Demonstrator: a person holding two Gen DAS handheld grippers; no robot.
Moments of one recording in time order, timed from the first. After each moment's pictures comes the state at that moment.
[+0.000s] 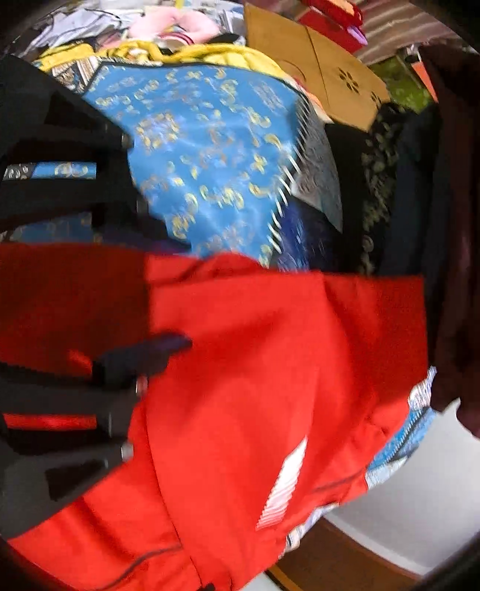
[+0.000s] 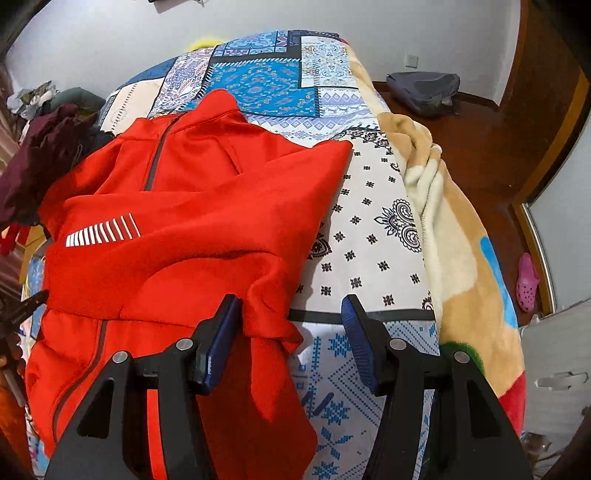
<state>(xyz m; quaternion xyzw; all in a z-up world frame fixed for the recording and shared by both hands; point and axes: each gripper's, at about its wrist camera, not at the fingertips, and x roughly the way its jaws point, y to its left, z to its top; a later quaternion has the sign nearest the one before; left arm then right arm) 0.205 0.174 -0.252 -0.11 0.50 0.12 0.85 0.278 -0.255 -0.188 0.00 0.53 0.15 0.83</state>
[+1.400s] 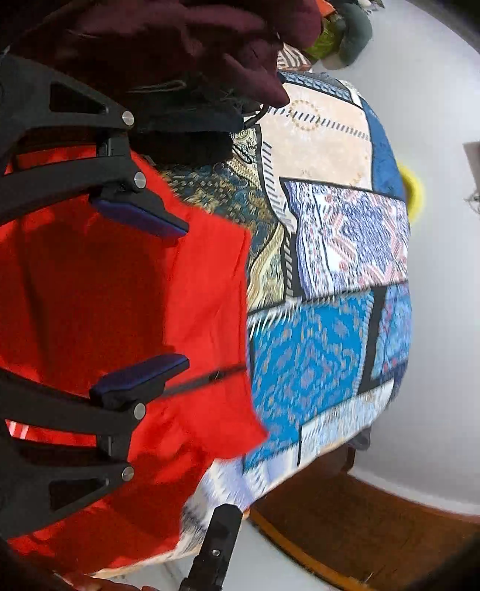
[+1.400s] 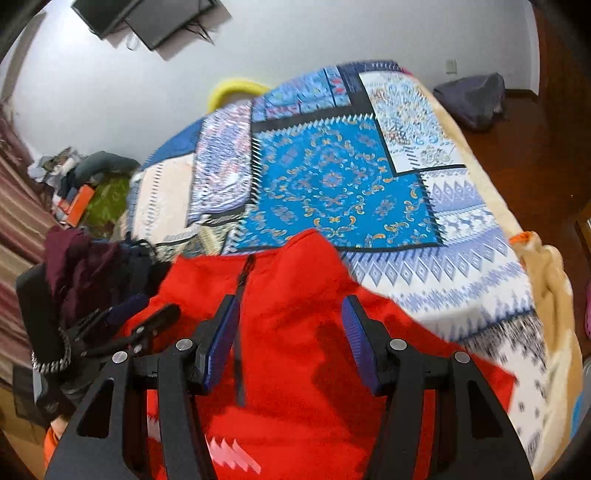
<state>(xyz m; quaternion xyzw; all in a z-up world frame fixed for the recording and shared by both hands) 0.509 0.065 -0.196 -0.01 0.48 0.02 0.88 0.465 -0.136 -0.164 0.12 0.51 0.21 0.83</state>
